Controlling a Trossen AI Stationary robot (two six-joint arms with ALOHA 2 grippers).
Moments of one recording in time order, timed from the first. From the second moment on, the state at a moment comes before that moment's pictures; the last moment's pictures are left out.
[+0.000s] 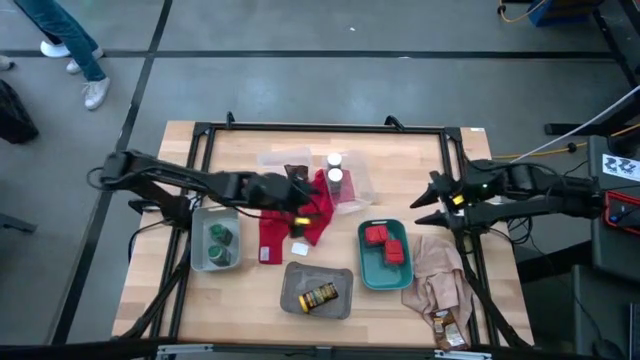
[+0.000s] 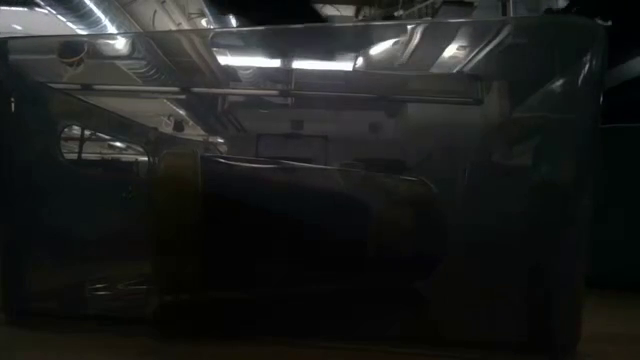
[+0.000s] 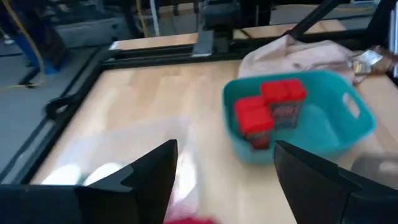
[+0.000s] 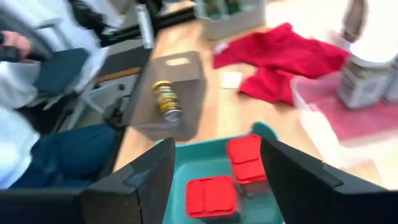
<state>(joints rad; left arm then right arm) -0.09 1.46 1.06 -0.04 -0.22 0.05 0.01 0.58 0.78 -0.71 -0.28 0.25</state>
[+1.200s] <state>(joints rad) -0.01 1.01 0.57 0.10 -0.21 -0.12 0.92 1.12 0.78 -0.65 -0.25 1.31</state>
